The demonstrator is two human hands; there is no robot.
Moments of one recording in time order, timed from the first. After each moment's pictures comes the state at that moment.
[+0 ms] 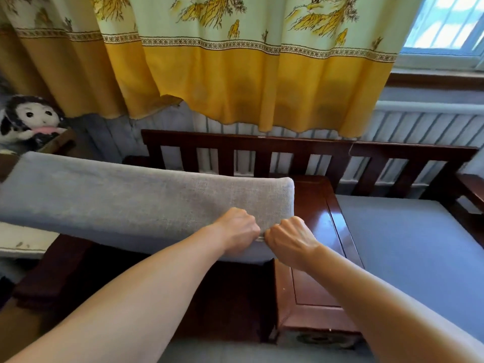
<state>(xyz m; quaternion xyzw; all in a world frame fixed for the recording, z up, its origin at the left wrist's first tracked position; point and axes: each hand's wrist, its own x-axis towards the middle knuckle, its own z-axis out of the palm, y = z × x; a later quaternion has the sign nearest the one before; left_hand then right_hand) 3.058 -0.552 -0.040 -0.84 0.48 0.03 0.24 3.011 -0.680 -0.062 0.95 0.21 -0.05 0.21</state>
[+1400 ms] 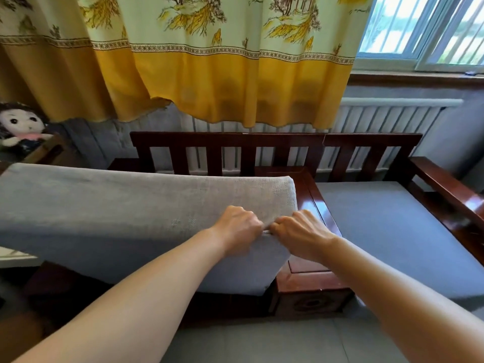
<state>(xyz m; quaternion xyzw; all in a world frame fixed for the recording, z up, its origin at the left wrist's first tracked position) 2.984 -0.490 -0.036 -0.85 0.51 -0.04 0.14 2.916 -0.636 -0.033 0.97 0.16 0.00 0.19</state>
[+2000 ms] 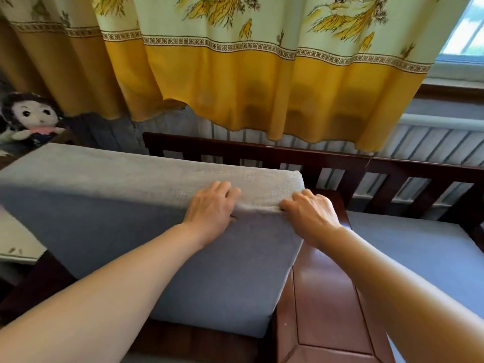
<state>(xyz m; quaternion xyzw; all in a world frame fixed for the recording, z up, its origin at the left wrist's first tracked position) 3.172 -0.532 -0.040 -0.95 0.30 -0.11 -0.01 3.124 -0.735 -0.027 0.99 0.08 0.06 0.12</state>
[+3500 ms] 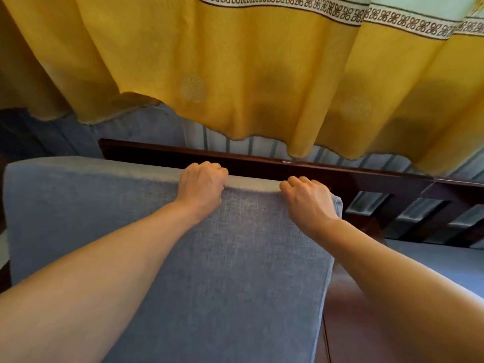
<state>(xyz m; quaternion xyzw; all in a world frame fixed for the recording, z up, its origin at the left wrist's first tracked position) 3.501 -0.557 -0.110 -0.96 0.25 -0.13 -0.04 3.437 -0.756 -0.110 0.99 0.06 0.09 0.08</state>
